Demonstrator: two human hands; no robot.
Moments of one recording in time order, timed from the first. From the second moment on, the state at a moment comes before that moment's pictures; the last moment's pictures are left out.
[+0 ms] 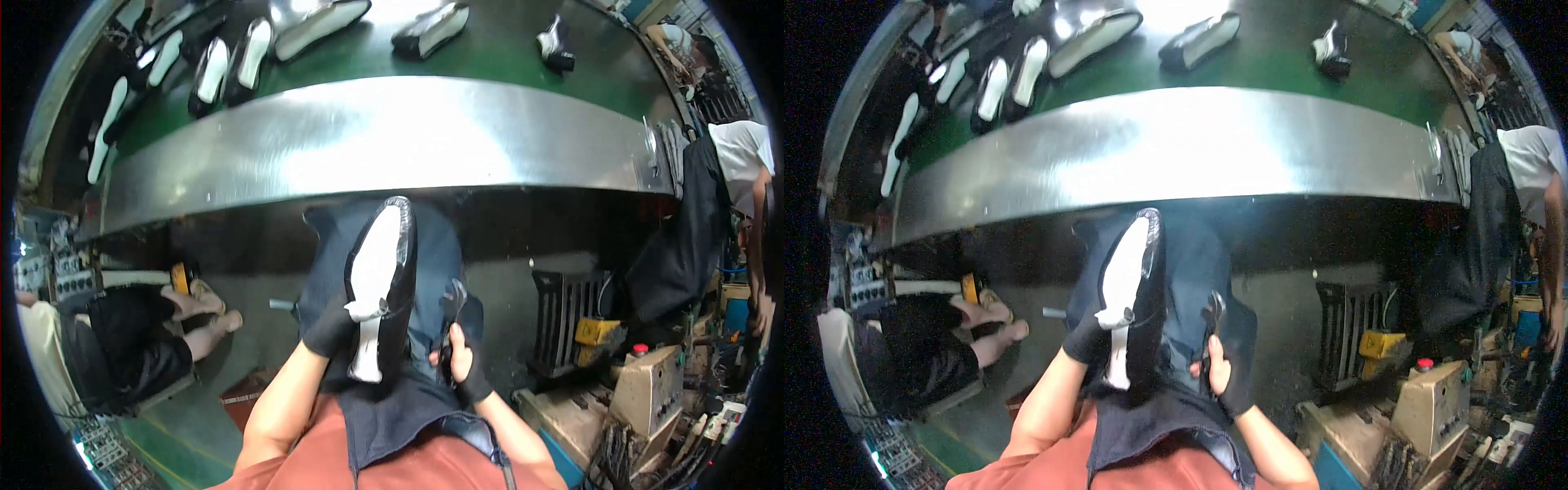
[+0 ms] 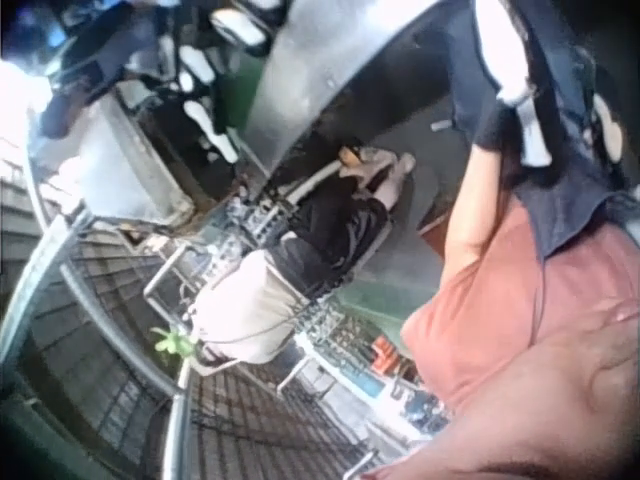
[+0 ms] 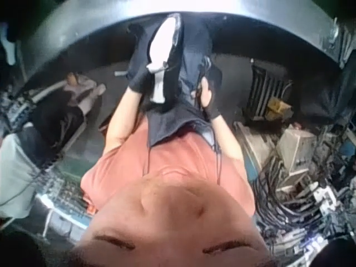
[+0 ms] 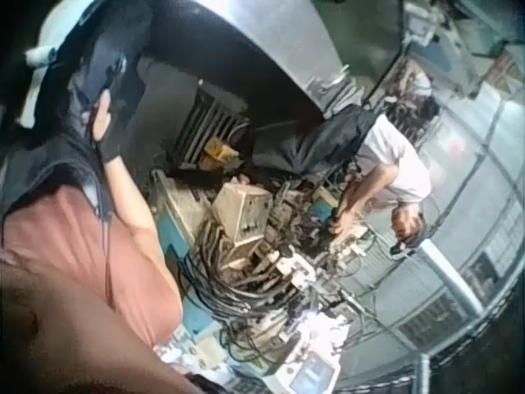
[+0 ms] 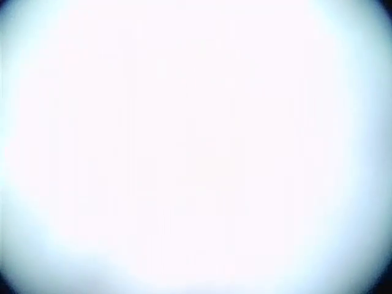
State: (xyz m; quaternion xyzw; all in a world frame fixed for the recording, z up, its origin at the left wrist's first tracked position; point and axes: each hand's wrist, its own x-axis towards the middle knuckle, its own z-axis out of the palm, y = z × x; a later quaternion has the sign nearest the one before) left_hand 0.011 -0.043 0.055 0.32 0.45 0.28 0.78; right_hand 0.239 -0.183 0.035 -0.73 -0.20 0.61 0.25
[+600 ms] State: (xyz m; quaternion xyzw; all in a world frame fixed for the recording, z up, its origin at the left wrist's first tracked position) left_hand 0.235 0.377 0.110 0.95 0.17 0.25 -0.10; right_hand 0.274 -0.040 -0.001 -0.63 -0.07 0.73 0.25
